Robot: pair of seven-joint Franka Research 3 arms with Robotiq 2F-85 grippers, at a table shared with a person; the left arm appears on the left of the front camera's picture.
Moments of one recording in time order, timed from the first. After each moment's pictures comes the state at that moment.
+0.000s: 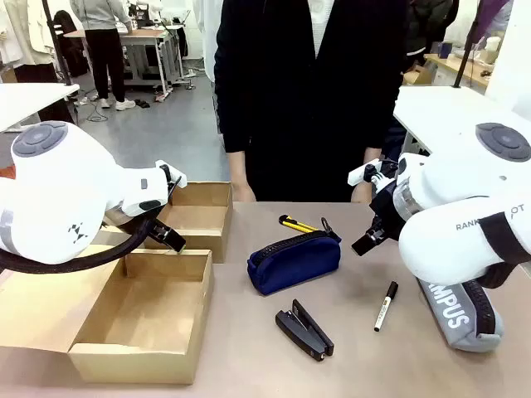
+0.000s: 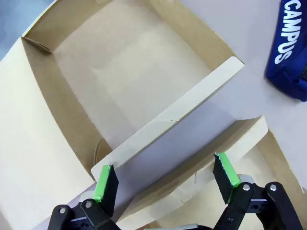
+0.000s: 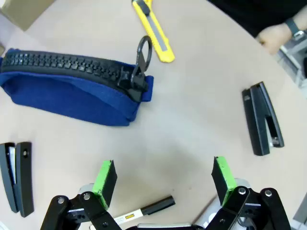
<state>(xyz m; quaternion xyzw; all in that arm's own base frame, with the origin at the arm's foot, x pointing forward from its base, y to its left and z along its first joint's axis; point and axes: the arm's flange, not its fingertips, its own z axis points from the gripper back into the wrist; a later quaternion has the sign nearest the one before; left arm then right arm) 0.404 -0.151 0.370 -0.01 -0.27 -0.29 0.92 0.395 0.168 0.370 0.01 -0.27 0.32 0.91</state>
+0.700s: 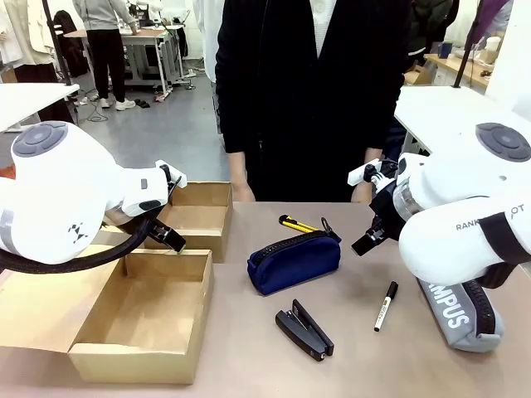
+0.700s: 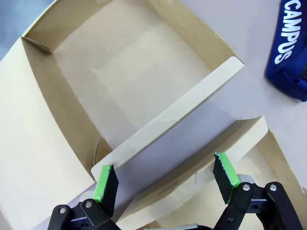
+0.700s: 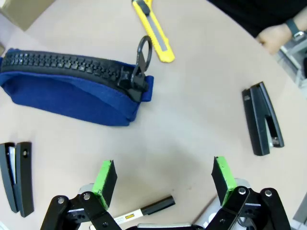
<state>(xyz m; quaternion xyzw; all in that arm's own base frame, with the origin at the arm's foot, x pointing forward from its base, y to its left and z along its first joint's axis) 0.404 -0.151 0.370 -0.01 -0.27 -0.29 0.92 0.395 0.168 0.370 0.01 -0.27 0.32 0.91</state>
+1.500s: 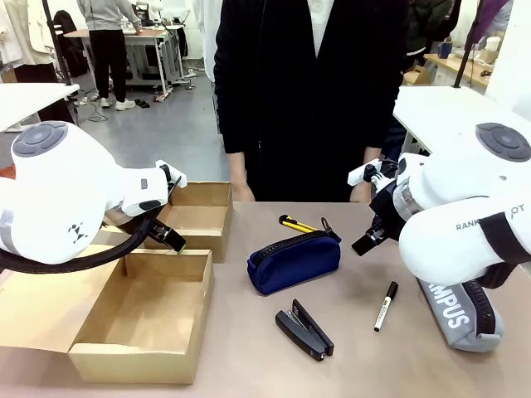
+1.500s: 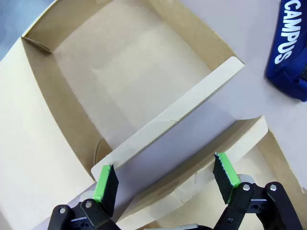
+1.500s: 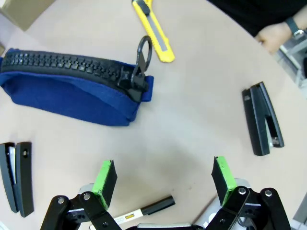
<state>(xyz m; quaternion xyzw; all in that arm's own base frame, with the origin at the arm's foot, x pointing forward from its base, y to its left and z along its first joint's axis) 0.404 -0.151 0.370 -0.01 -0.27 -0.29 0.92 0.395 0.168 0.370 0.01 -0.27 0.32 0.91</state>
